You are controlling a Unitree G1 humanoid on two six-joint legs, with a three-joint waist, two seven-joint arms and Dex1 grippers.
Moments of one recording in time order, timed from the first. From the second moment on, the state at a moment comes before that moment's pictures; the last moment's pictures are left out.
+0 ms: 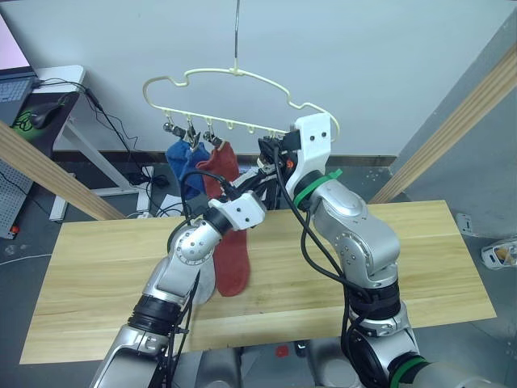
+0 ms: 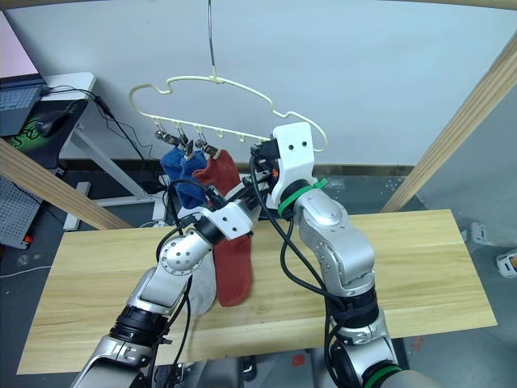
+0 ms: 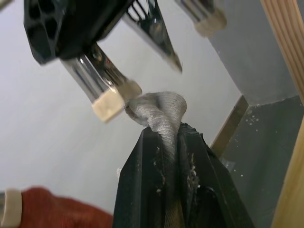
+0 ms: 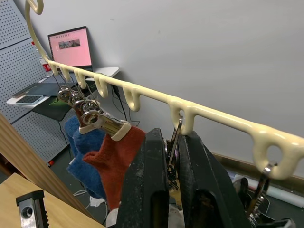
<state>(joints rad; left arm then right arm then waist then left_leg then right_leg) -0.40 0.38 -0.19 0.09 0.31 -0.36 -0.31 -0.64 0.13 0.14 -0.35 0.19 0.79 0.13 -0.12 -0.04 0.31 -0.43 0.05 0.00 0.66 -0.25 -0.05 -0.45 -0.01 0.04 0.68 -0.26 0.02</state>
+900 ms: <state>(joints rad) -0.42 0.38 -0.19 0.13 0.36 -0.40 -0.27 -0.64 0.09 0.18 -0.35 0.16 0.77 0.13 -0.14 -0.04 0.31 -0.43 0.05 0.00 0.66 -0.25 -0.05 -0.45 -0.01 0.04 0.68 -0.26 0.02</state>
